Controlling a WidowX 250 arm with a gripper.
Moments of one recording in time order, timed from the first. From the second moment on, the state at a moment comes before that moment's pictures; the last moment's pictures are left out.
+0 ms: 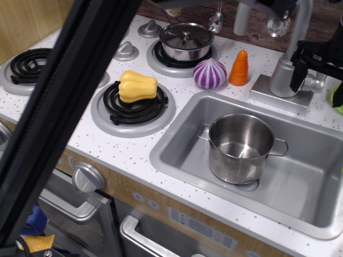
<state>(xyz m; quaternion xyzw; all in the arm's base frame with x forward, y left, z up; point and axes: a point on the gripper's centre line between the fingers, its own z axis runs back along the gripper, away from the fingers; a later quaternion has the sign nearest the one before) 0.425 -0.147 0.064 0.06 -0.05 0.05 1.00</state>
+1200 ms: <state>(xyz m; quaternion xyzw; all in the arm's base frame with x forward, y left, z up) 0.437 -0.148 0.047 0.15 -0.11 0.03 0.98</state>
